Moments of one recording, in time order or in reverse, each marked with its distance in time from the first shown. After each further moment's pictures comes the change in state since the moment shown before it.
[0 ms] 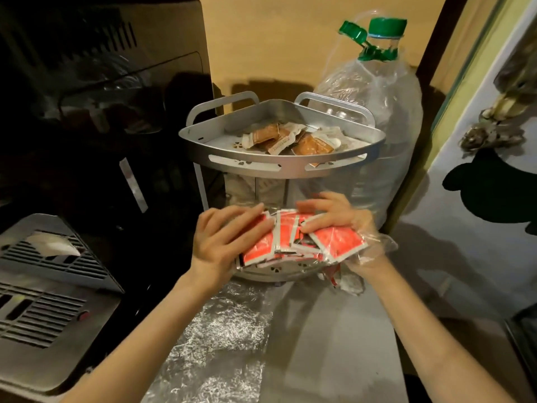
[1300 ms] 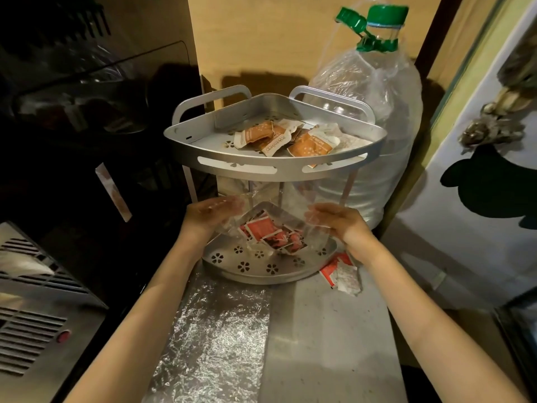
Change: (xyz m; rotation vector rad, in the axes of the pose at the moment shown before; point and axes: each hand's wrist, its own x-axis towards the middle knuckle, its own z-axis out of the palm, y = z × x) left_hand 0.021 -0.040 0.032 -0.837 -0.114 -1.424; right_hand 0.010 0.082 0.010 0.461 0.166 0.894
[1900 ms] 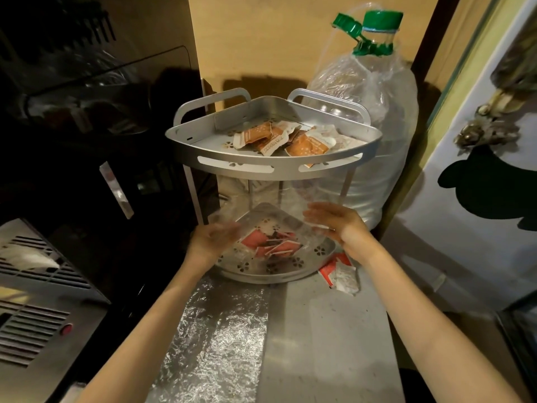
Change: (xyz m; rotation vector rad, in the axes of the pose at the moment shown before) left_hand -0.013 -0.043 -0.009 0.345 -0.101 0.101; right_hand 0.000 0.006 -0.004 0.120 -0.043 -0.029
